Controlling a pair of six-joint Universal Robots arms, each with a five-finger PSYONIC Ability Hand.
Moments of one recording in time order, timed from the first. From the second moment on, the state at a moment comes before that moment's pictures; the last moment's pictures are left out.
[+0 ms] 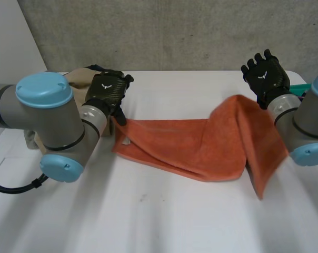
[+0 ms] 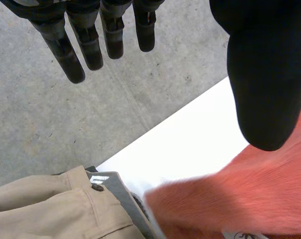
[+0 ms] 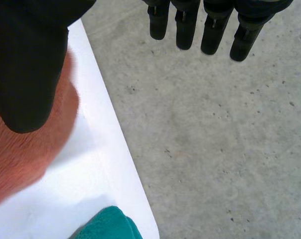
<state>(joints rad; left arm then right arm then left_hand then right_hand) 4.22 -2.16 -1.24 3.34 -1.59 3.38 1.80 -0.95 1.26 -0.35 1.41 2.27 0.24 0.27 0.27 0.26 0.08 0.23 0.23 0.23 0.24 0.06</state>
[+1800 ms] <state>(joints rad) 4.29 -2.38 -1.27 3.41 -1.39 3.64 1.64 -1.22 1.80 -0.09 1.19 2.34 0.65 0.65 0.65 0.65 0.47 0.23 0.22 0.21 0.22 0.05</state>
